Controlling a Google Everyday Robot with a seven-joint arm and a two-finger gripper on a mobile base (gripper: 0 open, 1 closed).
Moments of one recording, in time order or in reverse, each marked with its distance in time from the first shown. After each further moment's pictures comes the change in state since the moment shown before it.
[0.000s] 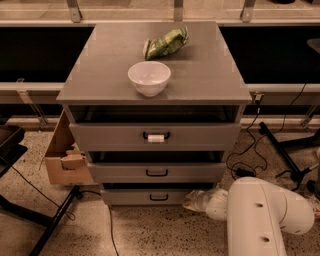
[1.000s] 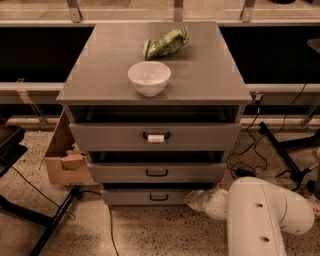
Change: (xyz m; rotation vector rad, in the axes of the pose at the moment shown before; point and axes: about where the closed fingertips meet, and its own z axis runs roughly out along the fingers) arm 0.000 0.000 0.000 0.000 0.000 0.000
